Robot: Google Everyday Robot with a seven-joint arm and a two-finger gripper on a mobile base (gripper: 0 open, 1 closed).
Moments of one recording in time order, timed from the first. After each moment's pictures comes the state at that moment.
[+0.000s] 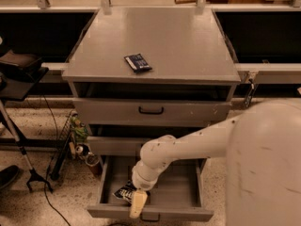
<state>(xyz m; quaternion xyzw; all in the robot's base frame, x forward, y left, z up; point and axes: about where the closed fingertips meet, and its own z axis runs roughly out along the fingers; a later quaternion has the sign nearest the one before) 0.443 0.064 0.450 -0.69 0.69 0.18 0.10</state>
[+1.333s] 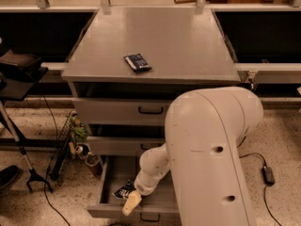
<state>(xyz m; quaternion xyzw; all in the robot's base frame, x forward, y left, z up) 0.457 0.054 0.353 -0.45 0.88 0.18 0.02</state>
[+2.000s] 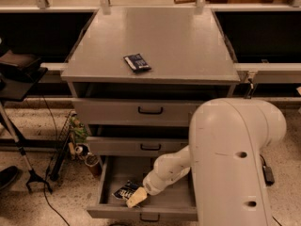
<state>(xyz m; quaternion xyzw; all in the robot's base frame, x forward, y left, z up) 0.477 0.037 0.339 -0.35 0.91 0.21 0.08</state>
